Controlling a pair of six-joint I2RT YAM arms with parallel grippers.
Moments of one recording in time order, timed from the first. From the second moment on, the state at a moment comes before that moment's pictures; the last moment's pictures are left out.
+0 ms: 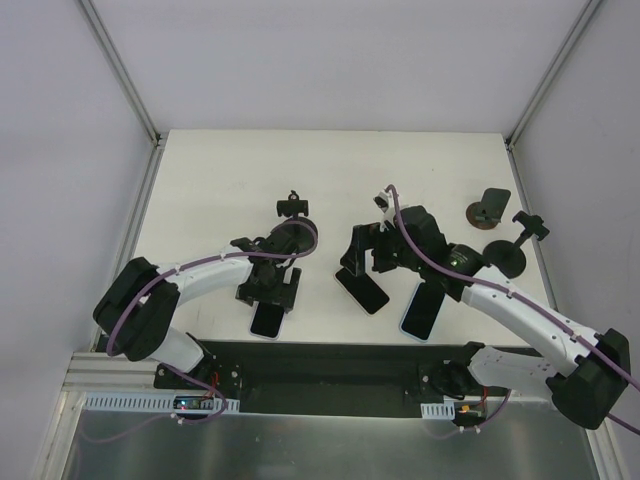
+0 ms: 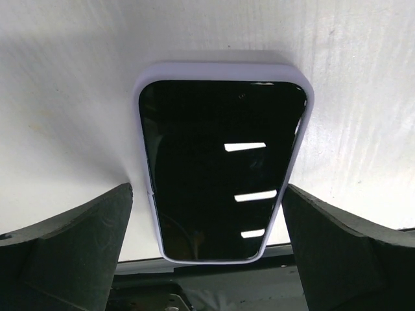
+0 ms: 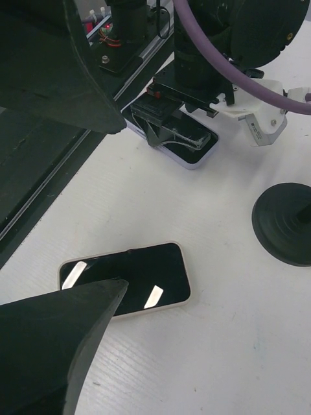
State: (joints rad) left arm -0.70 1.47 0.80 -0.73 -0.04 -0.53; right arm 0.76 1.09 0.90 -0.42 -0.07 0.46
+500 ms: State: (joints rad) left arm -0.72 1.49 0.79 -0.71 -0.04 -0.56; right arm 0.78 1.13 0.91 -0.48 0.07 0.47
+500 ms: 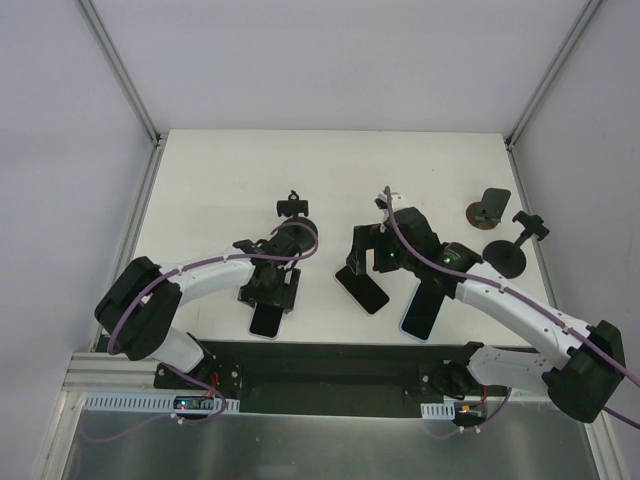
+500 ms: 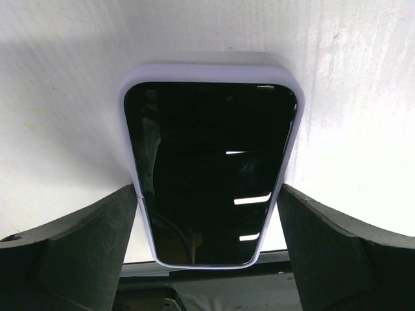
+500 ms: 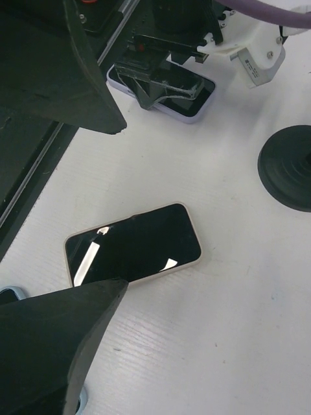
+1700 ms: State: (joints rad) left arm -0.77 1.31 0.67 -0.57 0.00 -0.60; right arm 0.79 1.17 0.76 -0.25 -0.05 0.59
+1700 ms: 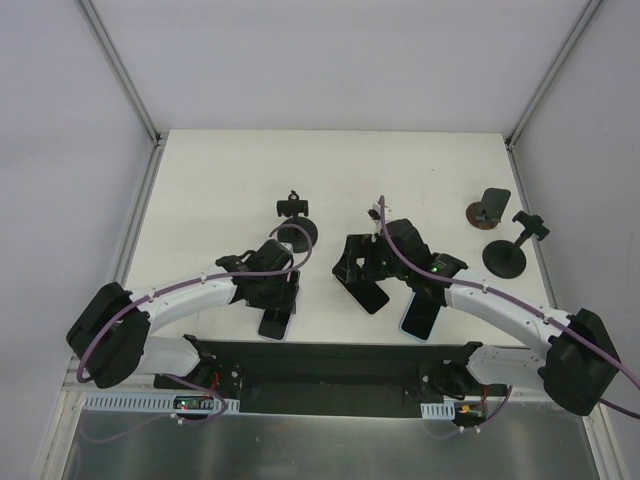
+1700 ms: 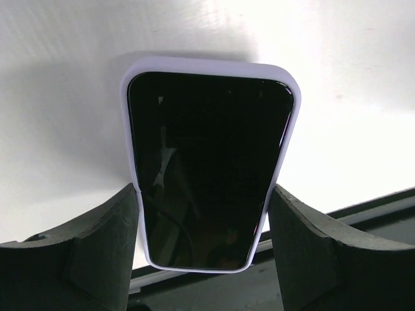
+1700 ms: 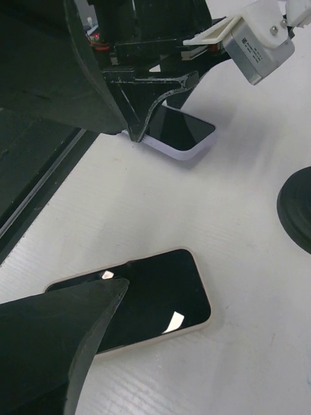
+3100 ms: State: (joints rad) left arm -0.77 1.11 0.61 -0.21 0.17 -0.44; right arm 0.88 1.43 0.79 0.12 -0.20 0.79
